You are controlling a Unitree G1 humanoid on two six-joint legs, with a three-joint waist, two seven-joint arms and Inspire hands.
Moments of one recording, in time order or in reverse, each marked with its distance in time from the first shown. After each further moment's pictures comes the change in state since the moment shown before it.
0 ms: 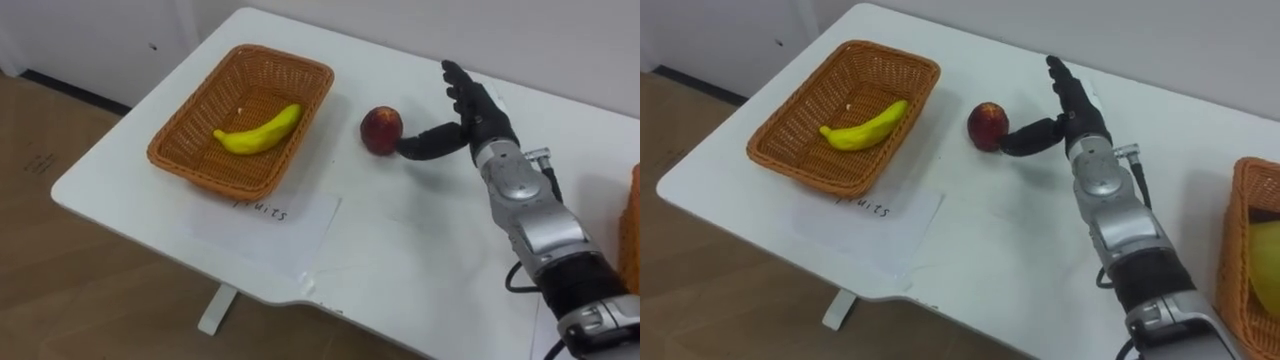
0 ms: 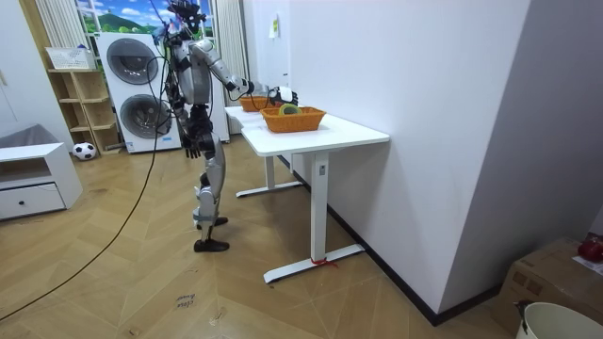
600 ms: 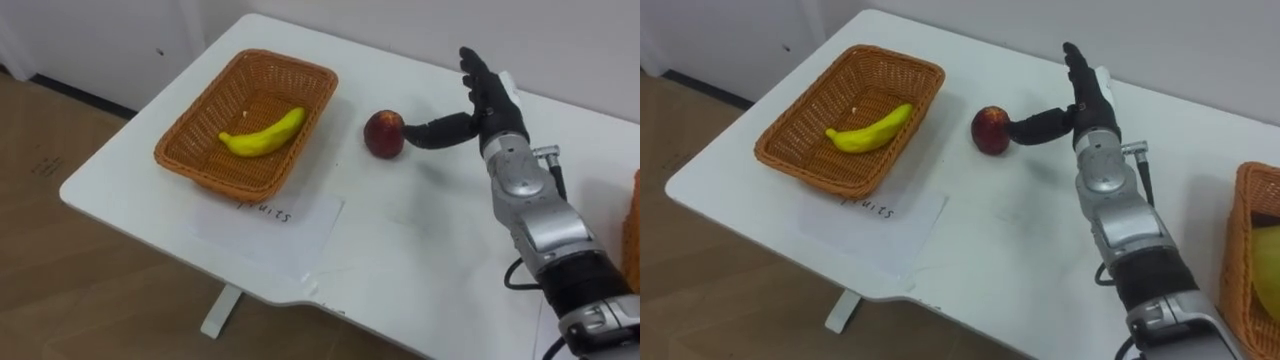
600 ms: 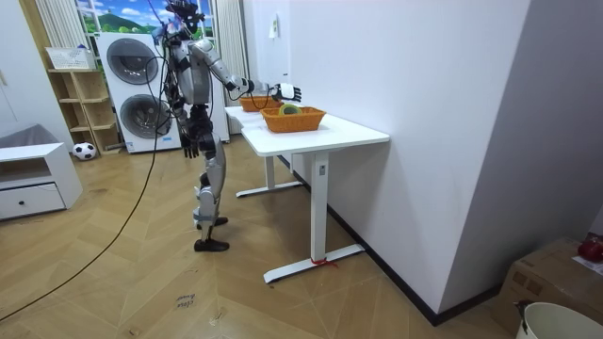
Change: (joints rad) left arm 0.005 -0.003 0.028 -0.006 0.000 0.020 -0.003; right arm 0.000 -0.001 -0.039 0.003 0.051 0.001 -0.102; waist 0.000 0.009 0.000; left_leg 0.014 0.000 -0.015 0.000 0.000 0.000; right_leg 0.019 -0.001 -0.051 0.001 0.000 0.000
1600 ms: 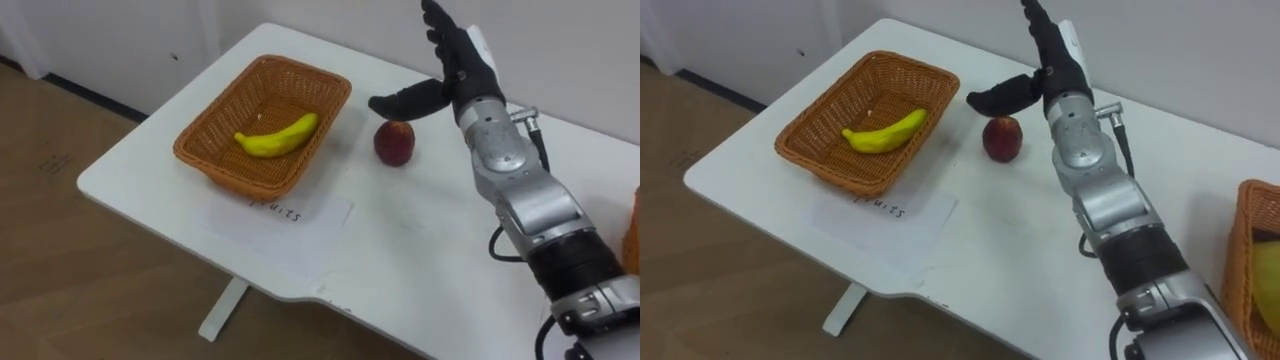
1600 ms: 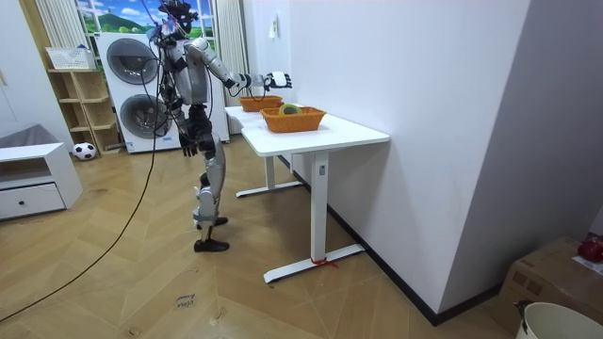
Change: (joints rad) left arm 0.003 0.035 0.029 -0.035 0.009 0.002 0.017; right arm -0.024 -0.001 0.070 -0.150 0.006 0.018 0.006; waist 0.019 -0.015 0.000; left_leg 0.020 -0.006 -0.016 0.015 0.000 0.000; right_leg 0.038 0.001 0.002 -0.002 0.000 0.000
